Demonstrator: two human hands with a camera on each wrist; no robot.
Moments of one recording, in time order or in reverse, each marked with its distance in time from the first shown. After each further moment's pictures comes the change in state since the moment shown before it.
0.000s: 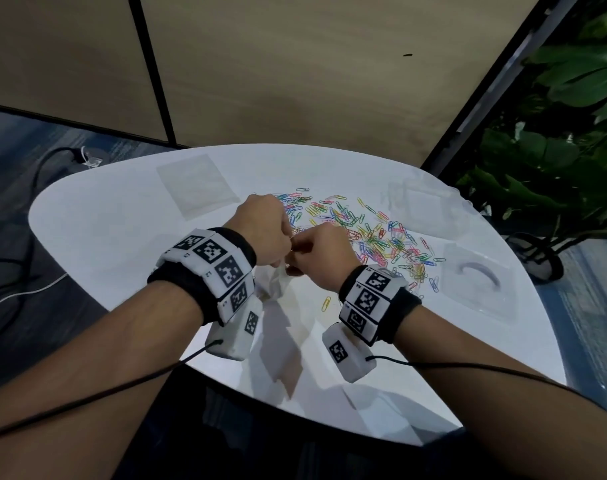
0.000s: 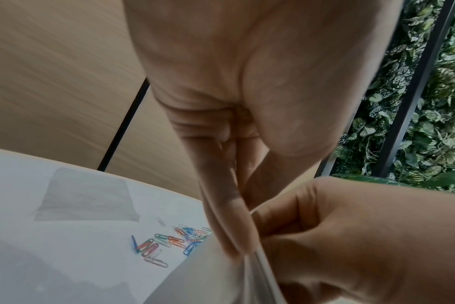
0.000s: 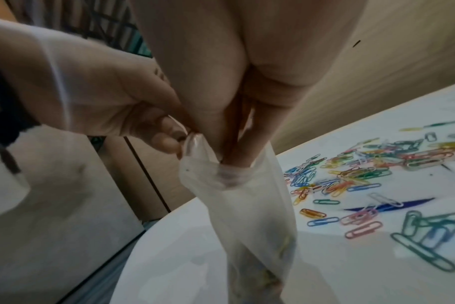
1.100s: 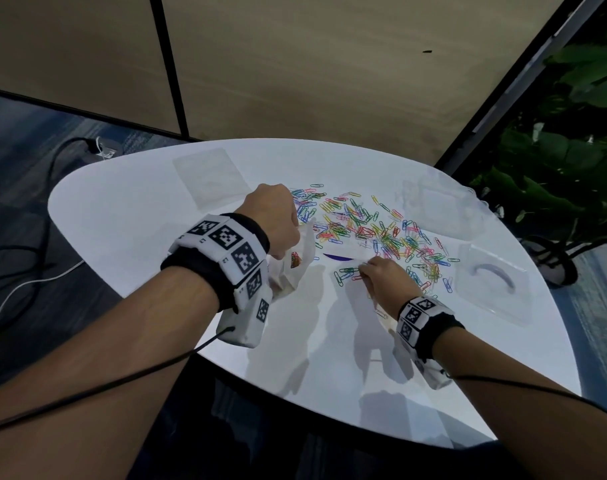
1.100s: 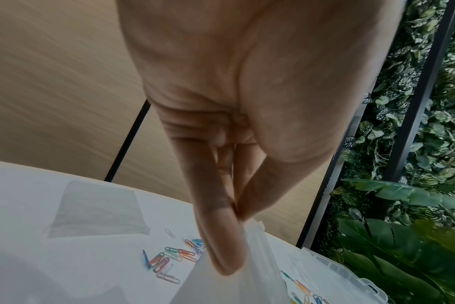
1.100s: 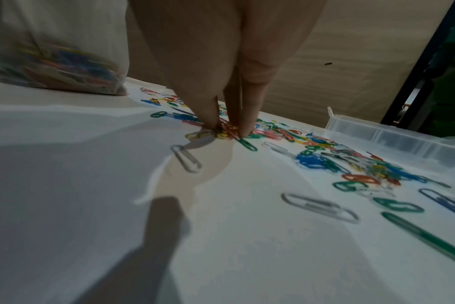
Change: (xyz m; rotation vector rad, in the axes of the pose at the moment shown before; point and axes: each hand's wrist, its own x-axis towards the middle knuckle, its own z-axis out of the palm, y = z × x) left_hand -0.006 -0.004 -0.015 0.067 -0.030 -0.040; right_hand 0.001 0.161 -0.016 -0.900 -0.089 -0.104
